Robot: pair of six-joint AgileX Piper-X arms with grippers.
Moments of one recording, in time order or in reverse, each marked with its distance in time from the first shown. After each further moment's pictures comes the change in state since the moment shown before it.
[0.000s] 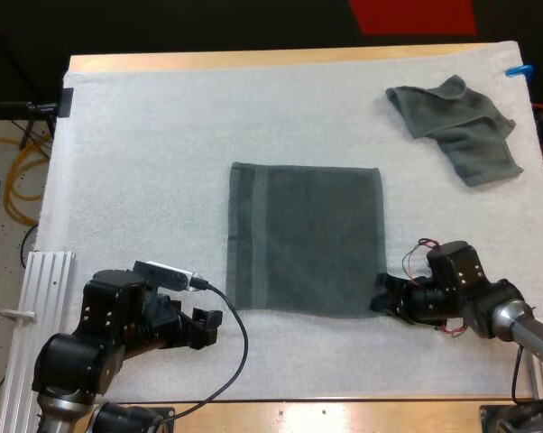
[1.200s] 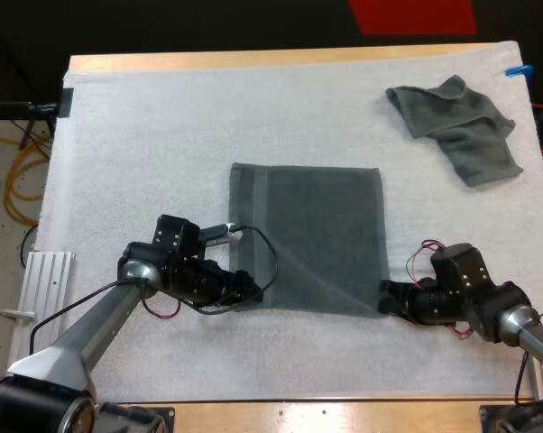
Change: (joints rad) left arm 0.002 0.825 -0.003 -0.441 0.276 -0.105; right arm 0.000 -0.072 0.000 0.089 0.071 -0.102
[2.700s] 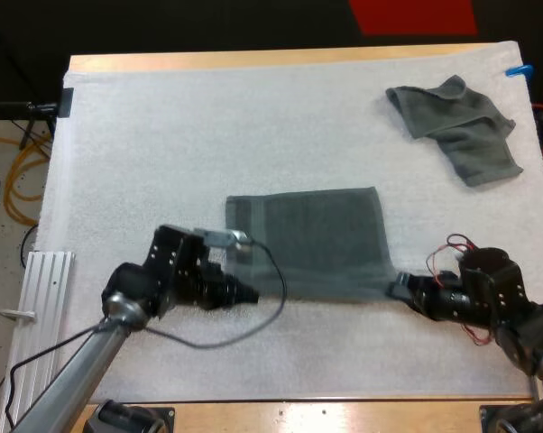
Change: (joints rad) left arm -0.099 -0.309 0.003 0.060 -0.125 0.008; right arm 0.000 -0.367 -0.004 0.088 0.050 0.118
